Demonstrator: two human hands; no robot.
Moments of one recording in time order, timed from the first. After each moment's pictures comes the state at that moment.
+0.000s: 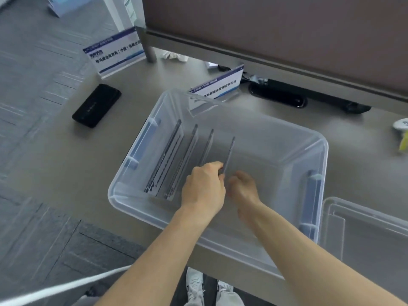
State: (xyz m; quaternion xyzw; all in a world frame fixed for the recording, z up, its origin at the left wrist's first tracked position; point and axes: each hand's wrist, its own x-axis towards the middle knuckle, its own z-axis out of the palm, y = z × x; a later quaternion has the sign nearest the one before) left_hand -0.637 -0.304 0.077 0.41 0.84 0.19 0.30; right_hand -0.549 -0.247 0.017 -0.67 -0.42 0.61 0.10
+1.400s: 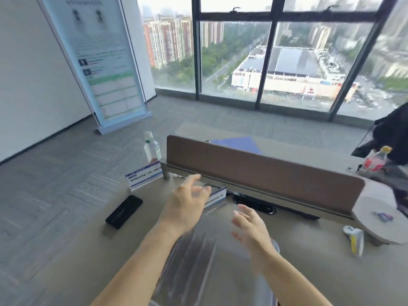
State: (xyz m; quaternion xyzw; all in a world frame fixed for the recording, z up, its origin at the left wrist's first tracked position) left_hand -0.678 -0.265 0.343 0.41 0.79 0.36 0.27; right_hand -0.520 -0.192 0.256 -0.49 -0.46 0.67 0.30
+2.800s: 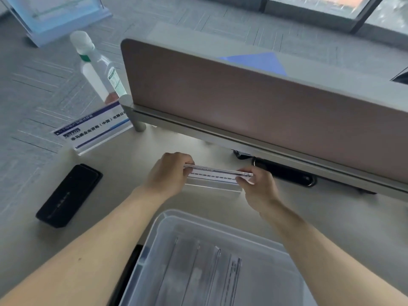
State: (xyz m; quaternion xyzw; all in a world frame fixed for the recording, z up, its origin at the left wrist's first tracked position) left_hand -0.872 -0.075 0.065 0.54 0.79 0.15 0.25; right_hand -0.652 0.002 0.043 -0.63 -0.61 0.45 0.16
